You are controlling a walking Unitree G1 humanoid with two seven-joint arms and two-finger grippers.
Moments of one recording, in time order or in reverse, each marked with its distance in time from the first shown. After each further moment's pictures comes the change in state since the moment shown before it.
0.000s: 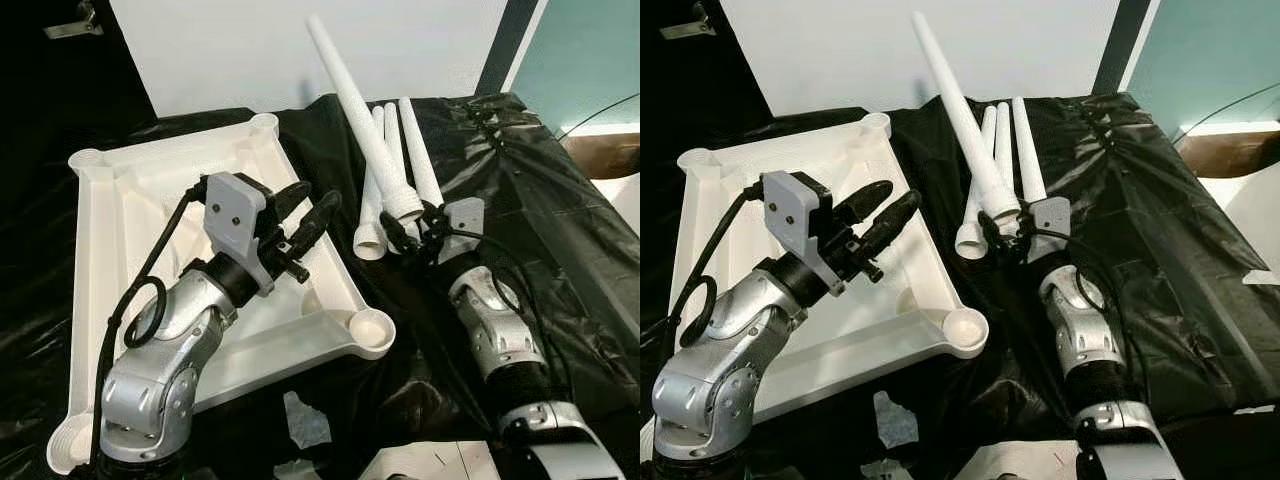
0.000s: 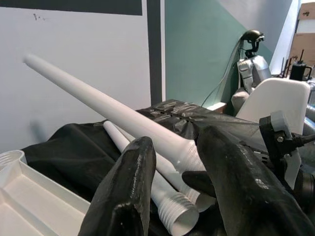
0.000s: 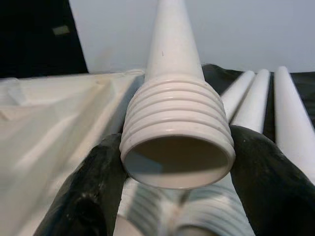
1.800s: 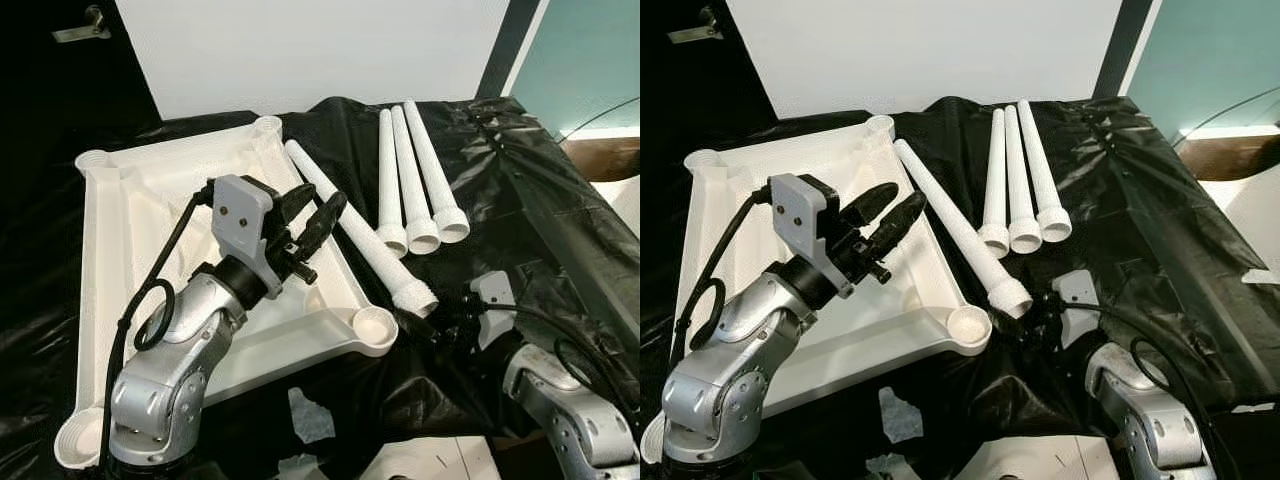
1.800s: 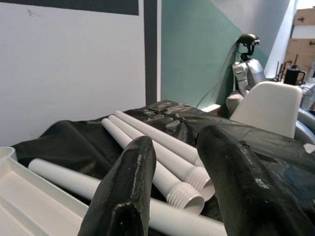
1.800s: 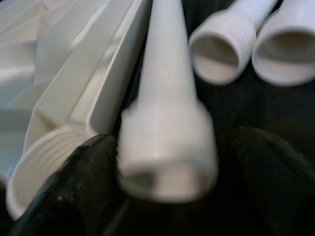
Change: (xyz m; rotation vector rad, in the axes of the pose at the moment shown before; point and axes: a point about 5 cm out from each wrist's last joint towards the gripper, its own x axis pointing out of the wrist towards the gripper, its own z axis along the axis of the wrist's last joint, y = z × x) left arm 0.003 -0.007 -0.003 -0.040 0.001 0.000; right arm -0.087 0.008 -0.001 0.072 0.388 0.125
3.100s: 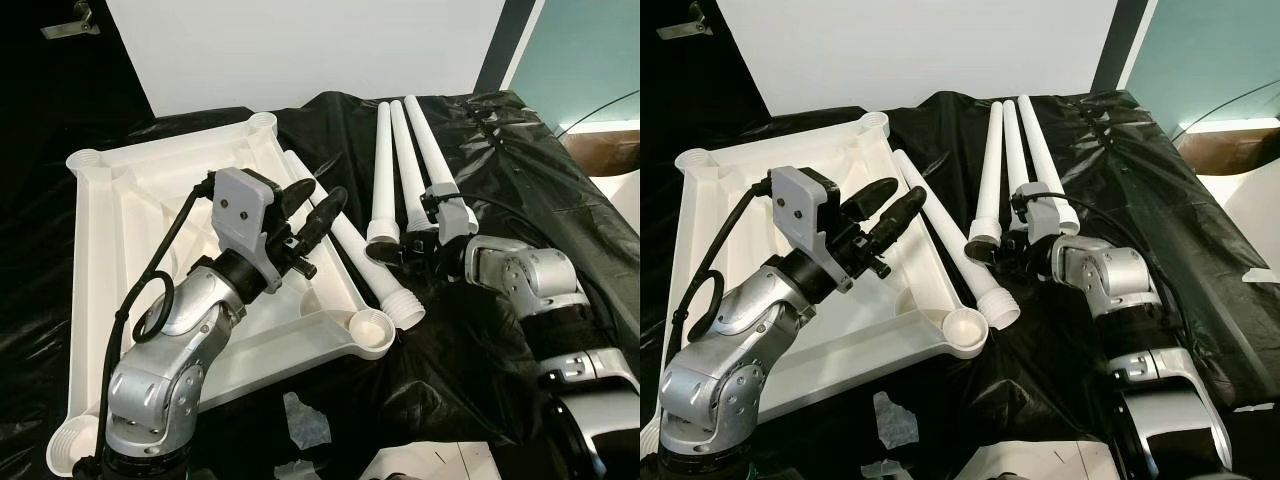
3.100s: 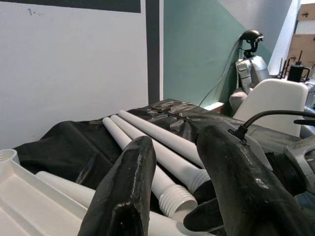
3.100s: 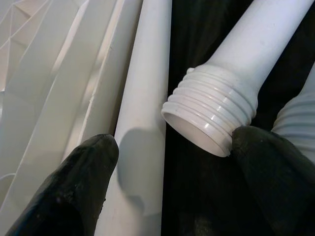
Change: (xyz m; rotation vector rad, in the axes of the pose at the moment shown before) left arm 0.002 0.004 0.004 0.021 -0.001 0.007; right arm 0.093 -0.031 0.052 0.126 0.254 0.104
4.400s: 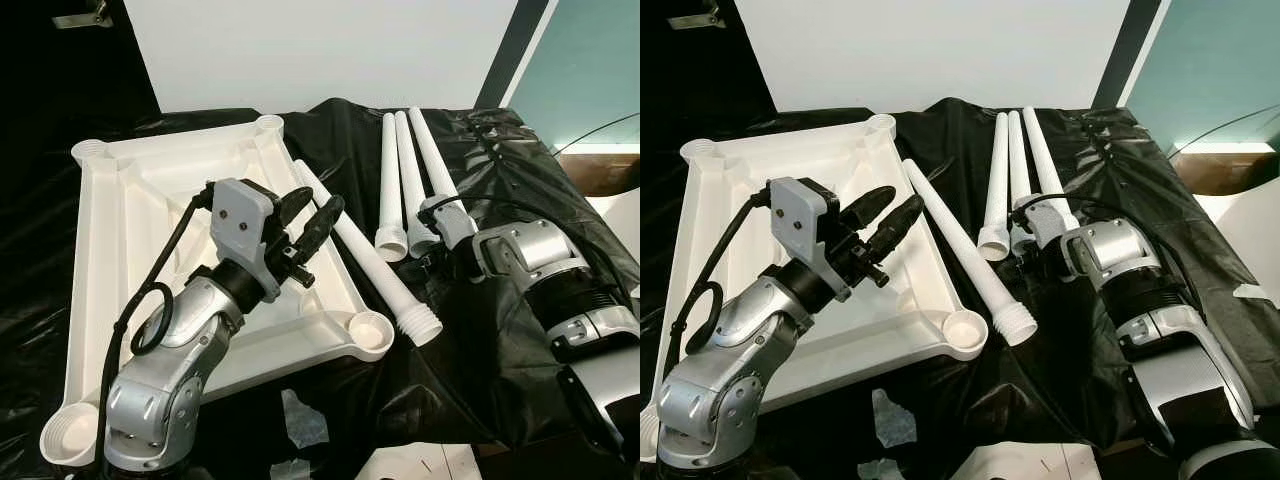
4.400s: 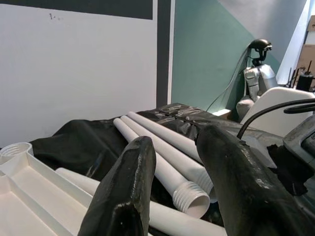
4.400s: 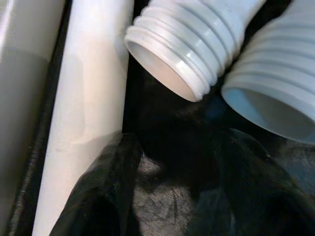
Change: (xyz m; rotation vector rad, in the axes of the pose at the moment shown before) left arm -0.006 -0.003 -0.003 0.007 0.013 0.019; right arm -0.001 -0.015 -0.007 -0.140 0.359 -0.054
